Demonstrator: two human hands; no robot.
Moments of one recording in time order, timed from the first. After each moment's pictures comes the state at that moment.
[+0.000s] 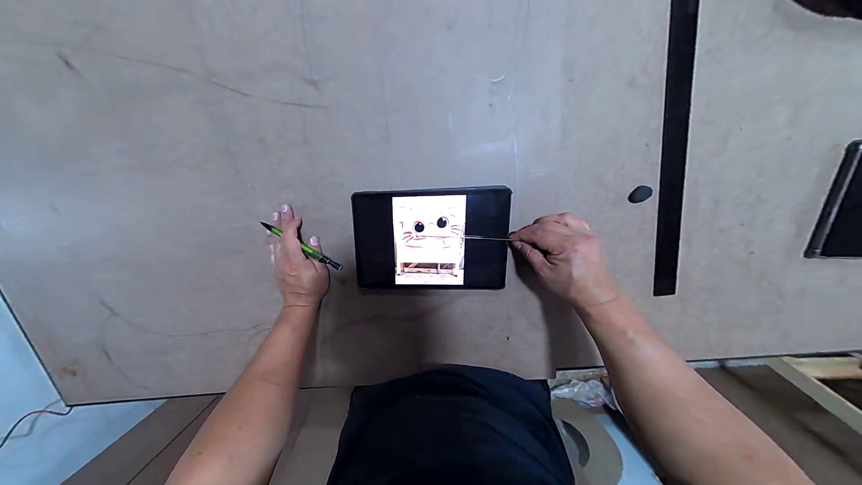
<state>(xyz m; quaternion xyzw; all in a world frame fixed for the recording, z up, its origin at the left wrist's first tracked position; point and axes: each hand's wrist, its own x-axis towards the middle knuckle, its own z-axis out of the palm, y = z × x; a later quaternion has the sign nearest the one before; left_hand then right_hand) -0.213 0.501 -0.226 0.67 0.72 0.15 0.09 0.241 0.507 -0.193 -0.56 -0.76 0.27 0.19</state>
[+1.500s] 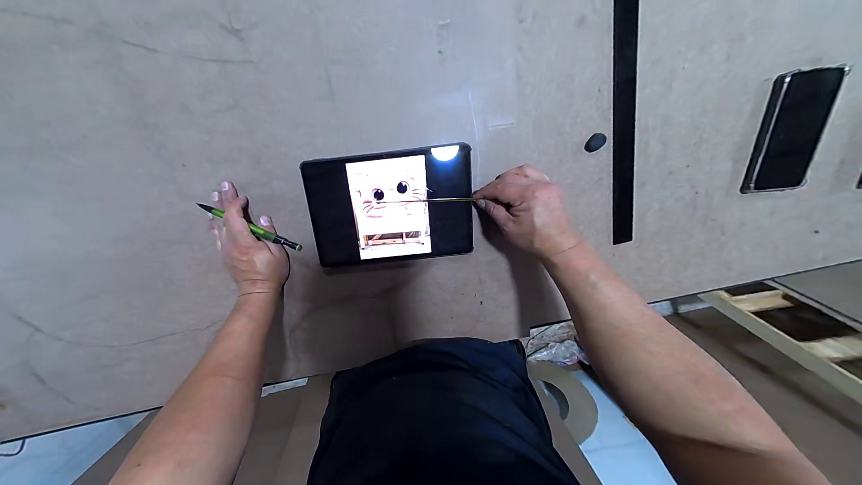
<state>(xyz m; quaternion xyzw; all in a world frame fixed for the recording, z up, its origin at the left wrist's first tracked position) -0.210 0.501 -0.222 0.66 0.73 0.13 0.10 0.241 0.508 -0.193 -0.56 -0.77 0.26 0.17</state>
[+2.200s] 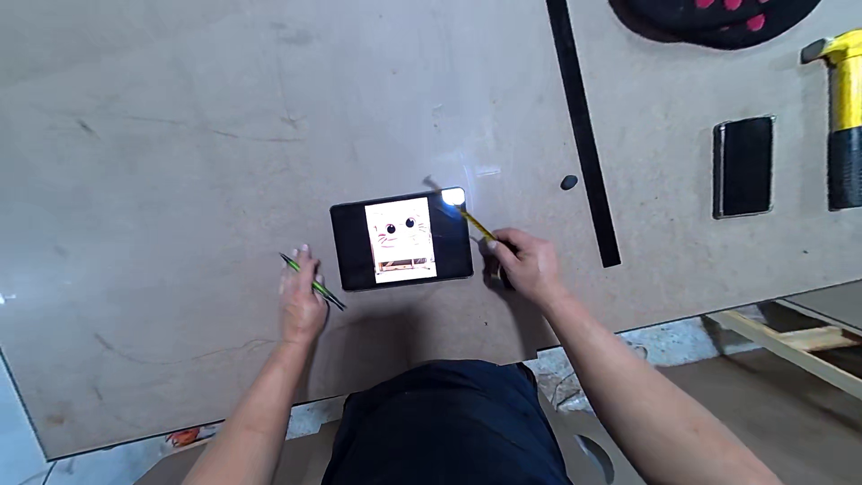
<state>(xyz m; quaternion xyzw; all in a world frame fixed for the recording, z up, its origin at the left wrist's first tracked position) -0.192 0.460 -0.189 0.72 0.67 0.08 0.19 0.234 0.460 -0.174 -0.68 -0.62 0.33 0.21</state>
